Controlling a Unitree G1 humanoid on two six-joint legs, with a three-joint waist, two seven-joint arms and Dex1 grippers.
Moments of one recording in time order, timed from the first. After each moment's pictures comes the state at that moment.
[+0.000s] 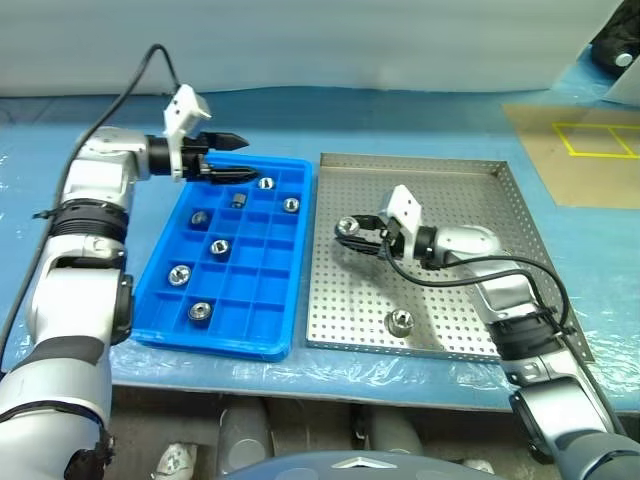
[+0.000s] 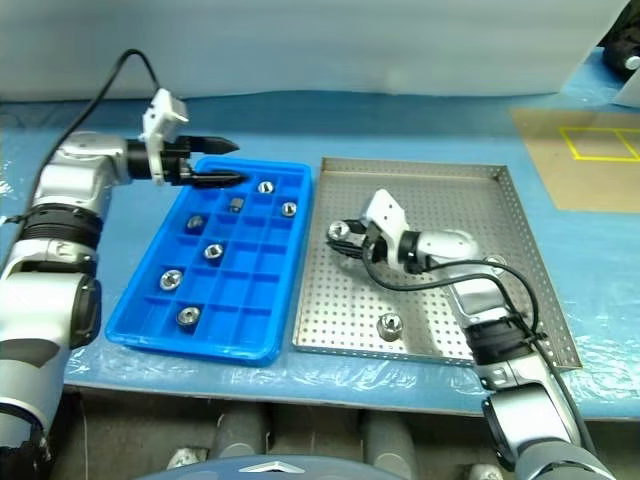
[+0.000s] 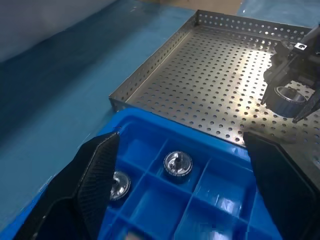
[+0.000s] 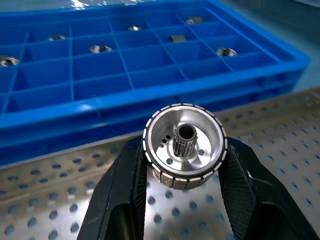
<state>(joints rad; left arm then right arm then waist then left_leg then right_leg) -1.07 0.66 0.00 0.78 -0.20 0.22 -1.39 -0.55 -0.47 0.19 0.08 0.22 0.33 0.96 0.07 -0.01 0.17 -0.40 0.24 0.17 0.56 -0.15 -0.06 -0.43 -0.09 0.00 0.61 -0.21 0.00</state>
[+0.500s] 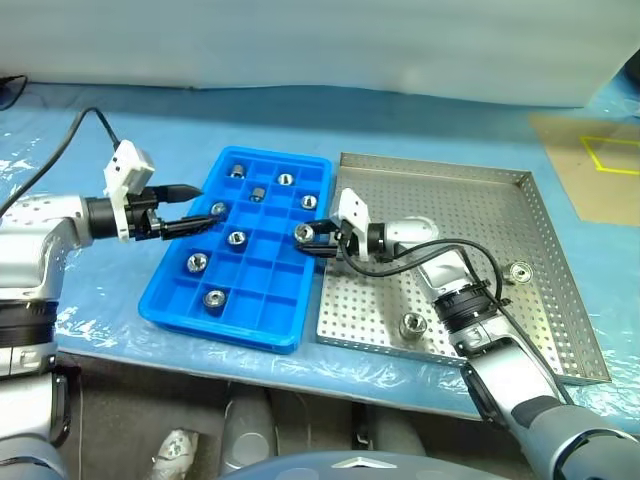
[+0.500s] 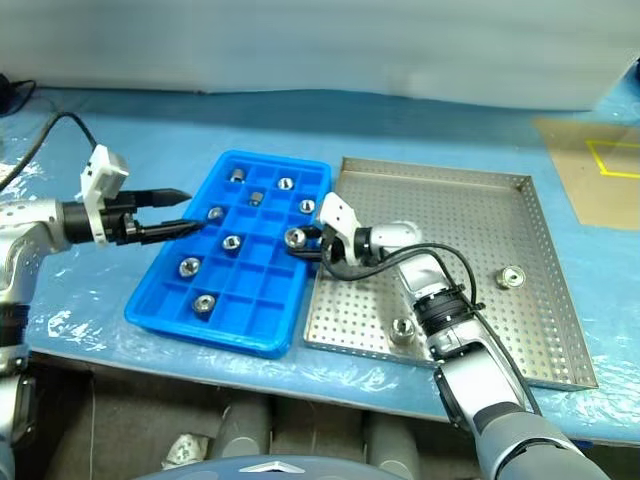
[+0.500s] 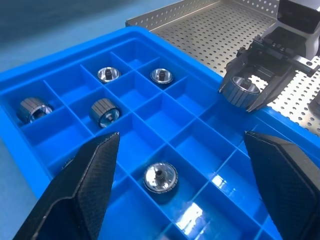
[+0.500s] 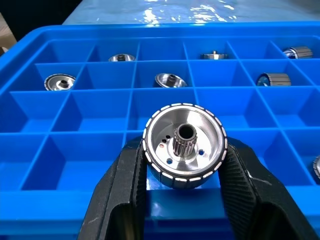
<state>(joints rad) -0.50 0.83 0.20 0.06 -0.42 0.64 -1.21 -0.72 -0.27 0.29 0.42 0.15 0.14 1.07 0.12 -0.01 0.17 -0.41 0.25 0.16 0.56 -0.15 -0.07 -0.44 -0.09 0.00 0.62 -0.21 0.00</state>
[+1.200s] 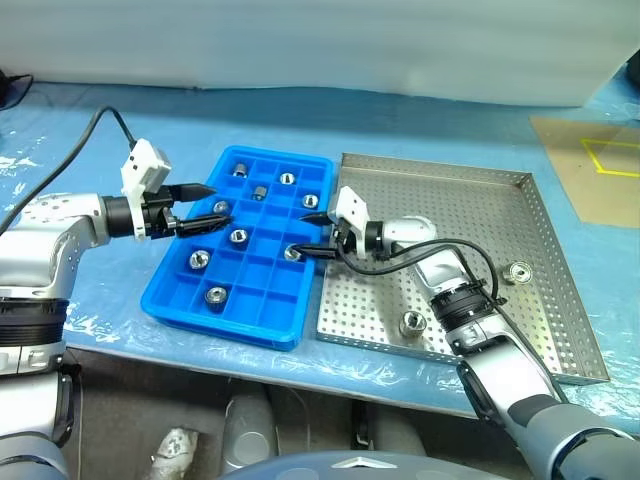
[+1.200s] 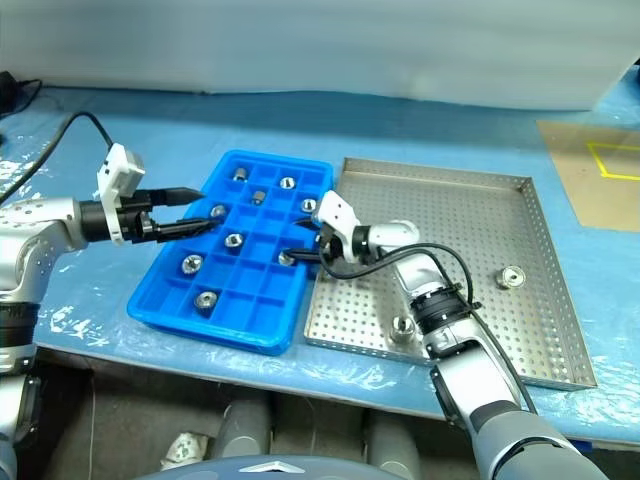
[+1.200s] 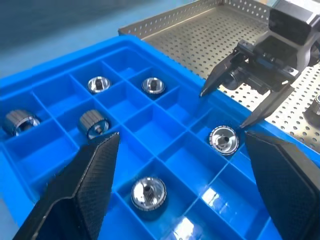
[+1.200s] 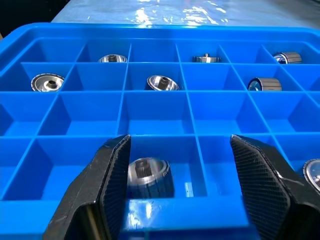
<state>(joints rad) -0.58 0.81 0.11 0.09 -0.46 0.63 -1.17 -0.69 -0.29 0.26 0.39 0.12 0.13 1.02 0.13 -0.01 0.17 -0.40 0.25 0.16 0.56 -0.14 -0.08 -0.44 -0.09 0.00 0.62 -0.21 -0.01</state>
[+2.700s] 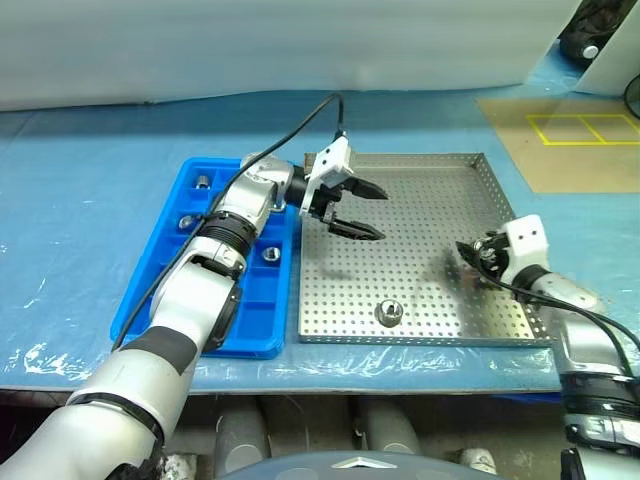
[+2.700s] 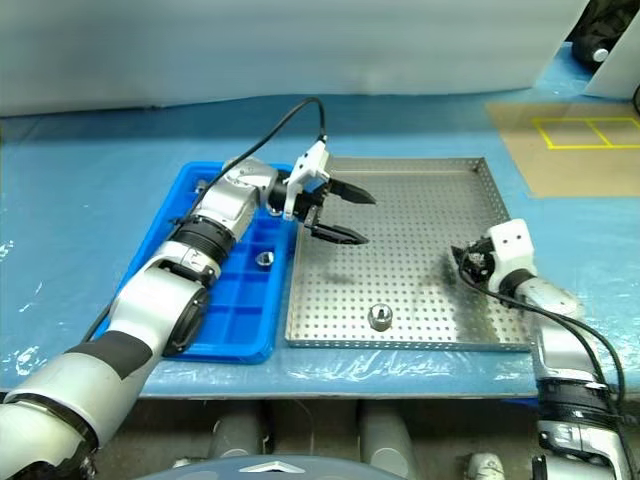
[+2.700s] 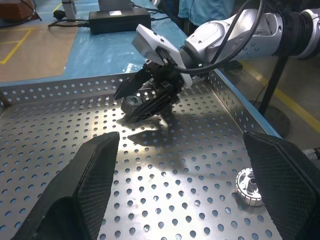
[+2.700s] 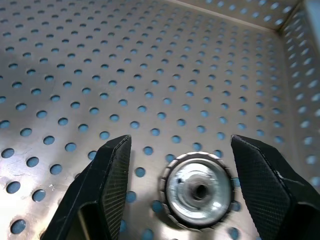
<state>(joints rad) -1.16 0.15 -0.18 0.93 -0.17 -0.03 -1.49 -0.24 -0.57 -0.21 0.20 0.14 0.31 0.53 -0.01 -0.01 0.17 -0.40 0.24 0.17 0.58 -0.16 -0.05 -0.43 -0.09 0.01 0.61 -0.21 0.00</state>
